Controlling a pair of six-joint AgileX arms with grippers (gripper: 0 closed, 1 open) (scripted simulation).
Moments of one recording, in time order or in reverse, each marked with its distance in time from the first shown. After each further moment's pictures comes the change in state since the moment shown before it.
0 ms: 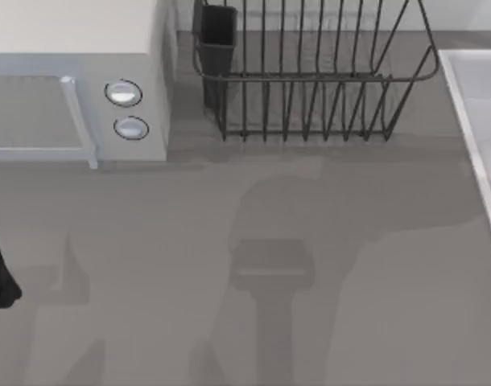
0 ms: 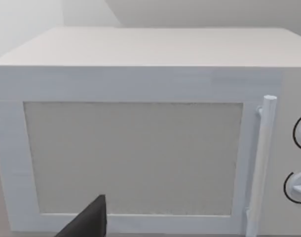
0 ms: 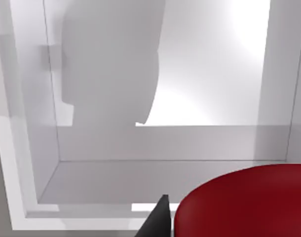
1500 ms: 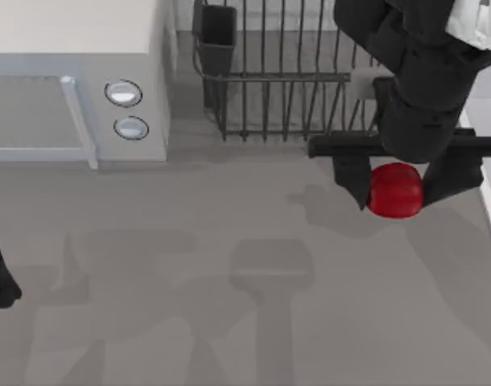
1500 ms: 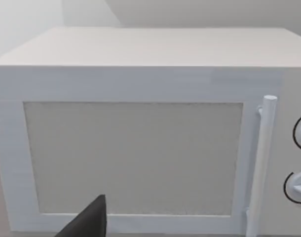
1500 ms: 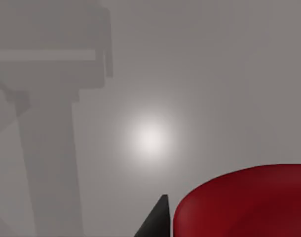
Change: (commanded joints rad) left arm 0.000 0.000 0.000 0.000 0.000 0.000; right arm 0.881 -0.332 -0.569 0.185 0.010 0.874
